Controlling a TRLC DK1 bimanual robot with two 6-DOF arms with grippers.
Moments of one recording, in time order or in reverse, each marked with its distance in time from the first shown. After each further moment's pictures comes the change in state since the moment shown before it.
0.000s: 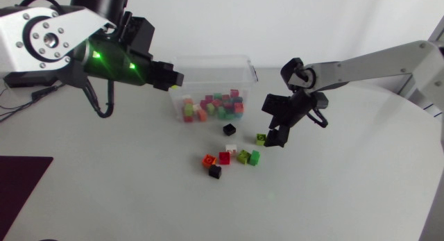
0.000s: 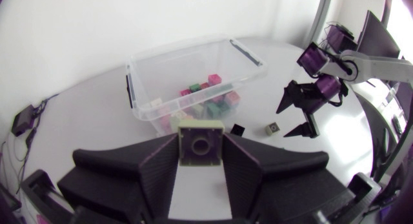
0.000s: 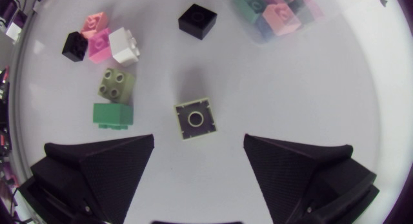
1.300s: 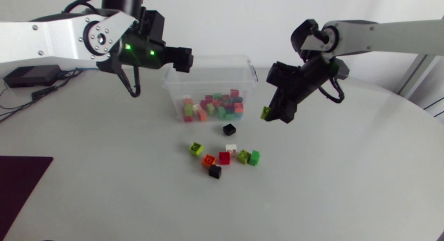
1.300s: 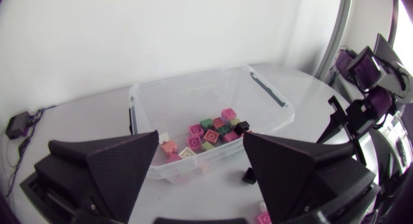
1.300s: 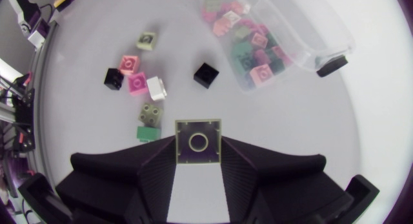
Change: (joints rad) left arm 0.066 0.226 0.142 0.211 0.024 -0.026; right arm 0.014 -0.161 0.132 -0.208 -0.099 -0.032
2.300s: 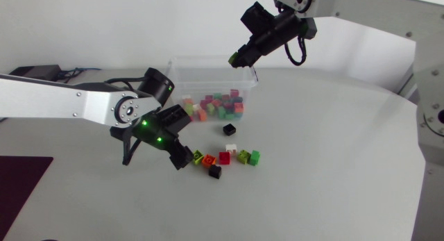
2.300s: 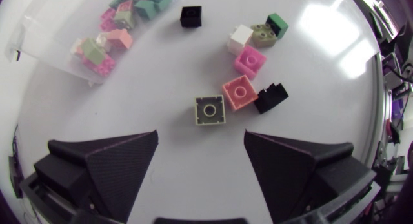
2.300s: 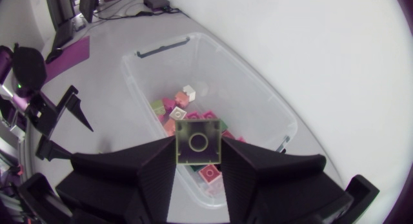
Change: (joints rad) left arm -0.104 0.039 -0.355 -0.192 0.093 0.465; right arm 0.091 0.225 0.524 0.118 -0.039 0.409
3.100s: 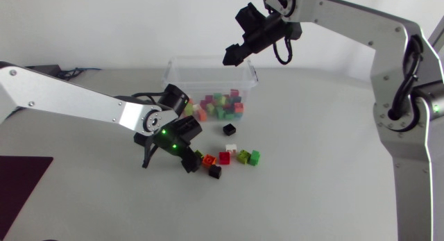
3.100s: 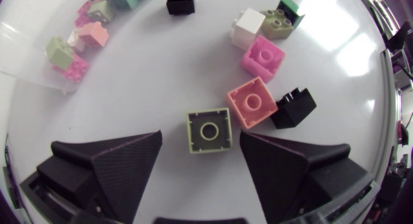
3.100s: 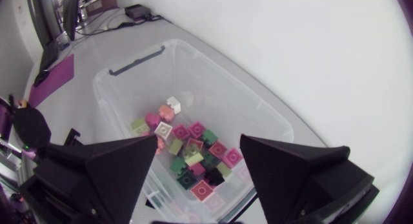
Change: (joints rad) left arm -0.022 0.199 0.050 0.117 0.012 0.006; right arm 0.003 0.158 0.204 -0.007 0.031 0.124
